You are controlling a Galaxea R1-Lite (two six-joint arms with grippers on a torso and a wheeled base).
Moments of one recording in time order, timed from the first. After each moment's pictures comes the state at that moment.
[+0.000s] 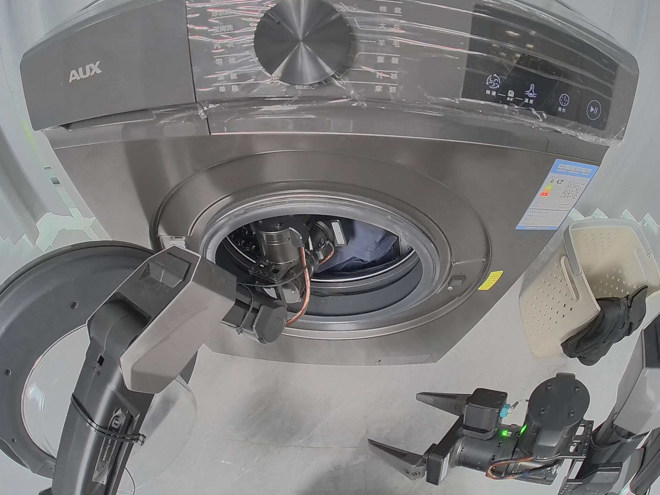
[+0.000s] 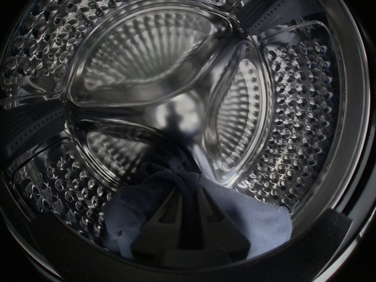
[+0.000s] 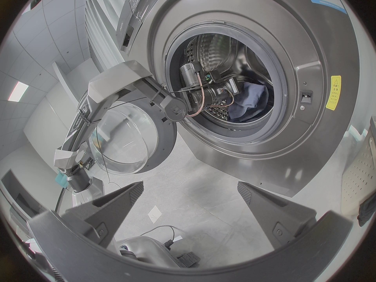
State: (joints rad) left arm -0.52 2.57 -1.67 -1.09 0.17 -0.19; right arm 0.93 1.92 -0.09 -1.54 -0.07 0.20
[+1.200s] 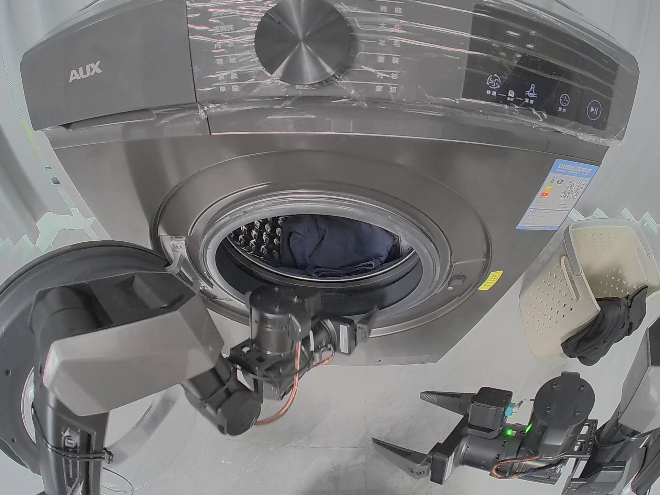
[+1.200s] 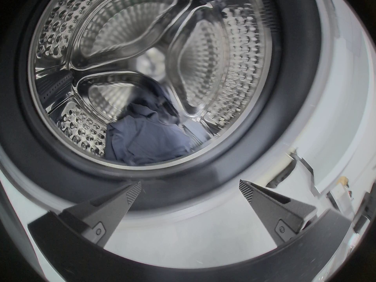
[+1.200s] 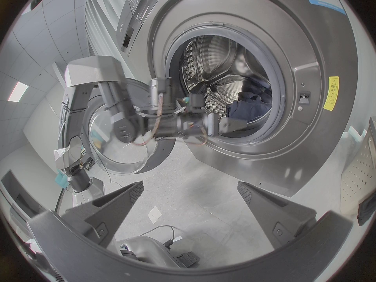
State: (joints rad) left arm -0.67 2.31 -0.91 -1.24 0.13 -0.17; right arm 0.92 1.91 -0.08 -1.54 -0.07 0.20
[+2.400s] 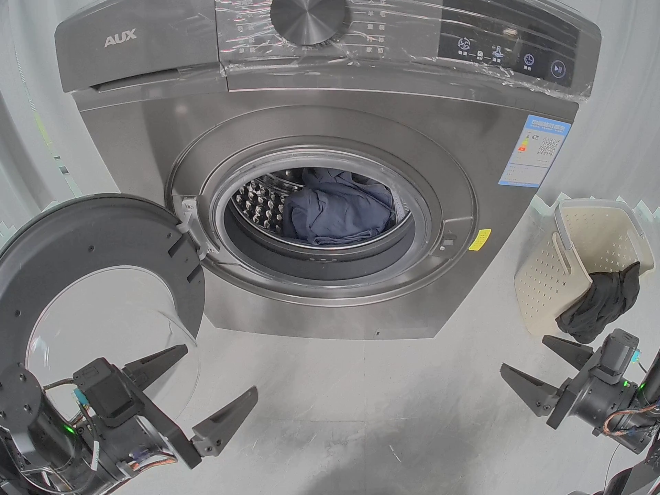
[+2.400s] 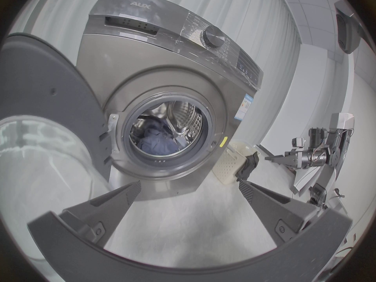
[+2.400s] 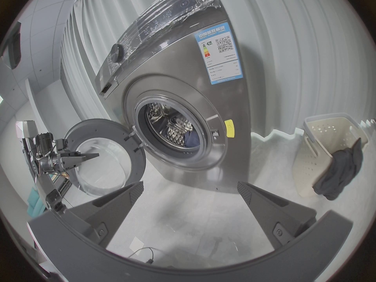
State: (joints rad) left arm -0.84 1.37 -0.02 -1.27 0.26 -0.17; right arm 0.69 1.28 -0.02 -1.13 -0.20 0.22
